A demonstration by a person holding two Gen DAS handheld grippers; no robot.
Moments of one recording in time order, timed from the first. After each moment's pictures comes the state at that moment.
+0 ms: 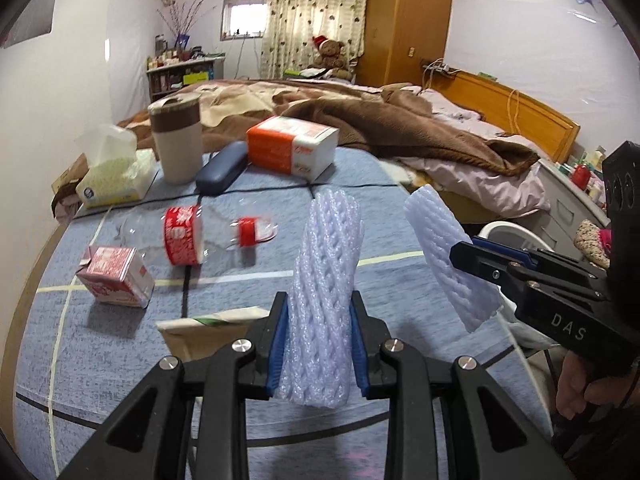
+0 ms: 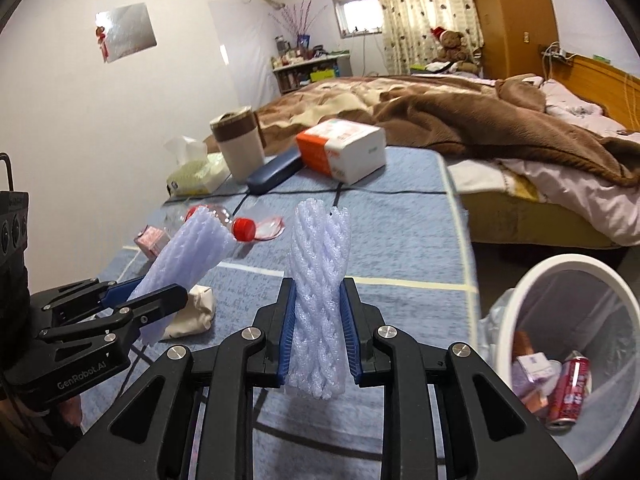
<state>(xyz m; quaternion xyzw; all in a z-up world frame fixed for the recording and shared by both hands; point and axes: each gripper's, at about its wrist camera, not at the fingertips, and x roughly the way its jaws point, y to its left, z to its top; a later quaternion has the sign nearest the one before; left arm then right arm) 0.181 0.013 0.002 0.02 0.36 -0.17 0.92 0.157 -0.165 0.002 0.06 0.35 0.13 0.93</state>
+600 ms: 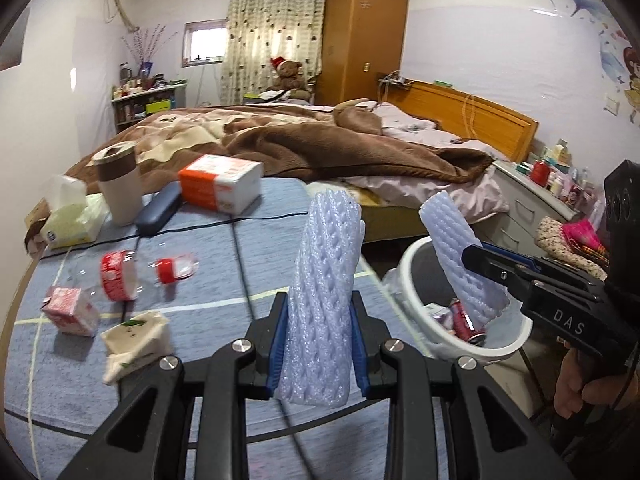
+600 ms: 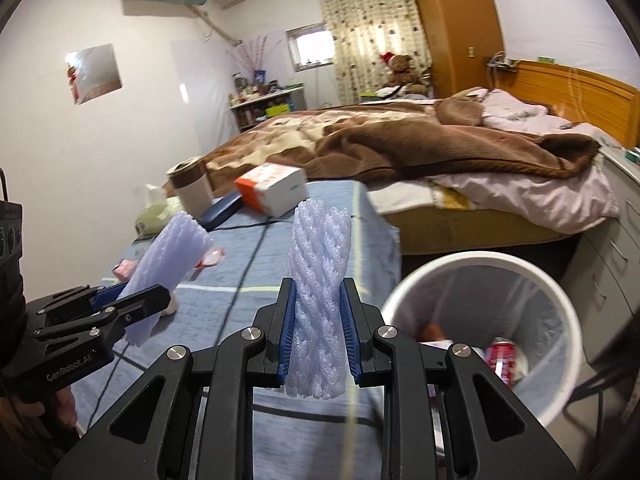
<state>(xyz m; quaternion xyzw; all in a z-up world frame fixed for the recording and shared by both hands) 0.155 -0.060 0.031 0.03 0.32 -0.23 0.92 0.112 -0.246 0.025 0.09 0.30 0.05 0.95</state>
